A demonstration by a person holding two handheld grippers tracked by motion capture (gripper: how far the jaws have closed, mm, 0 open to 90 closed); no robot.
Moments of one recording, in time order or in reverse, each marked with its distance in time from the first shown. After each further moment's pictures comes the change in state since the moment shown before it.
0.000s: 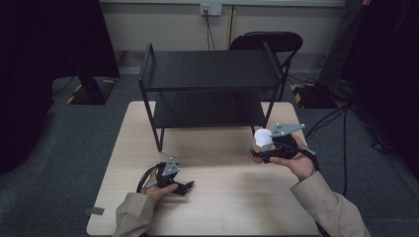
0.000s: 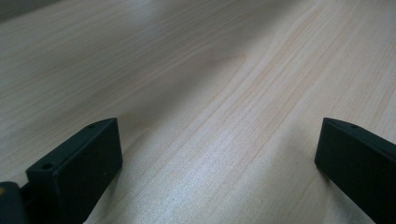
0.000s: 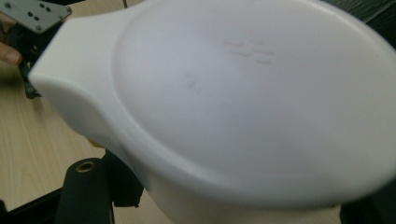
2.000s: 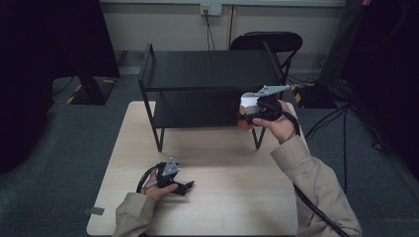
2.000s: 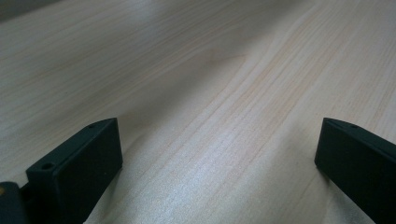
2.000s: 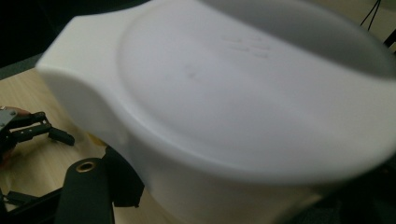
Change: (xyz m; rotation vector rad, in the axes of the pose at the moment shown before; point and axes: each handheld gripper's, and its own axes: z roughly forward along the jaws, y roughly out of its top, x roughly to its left) left arm 0.000 0.000 0.000 -0.001 -0.001 -0.001; right arm -0.024 0.088 0.032 -0.053 -0.094 0.073
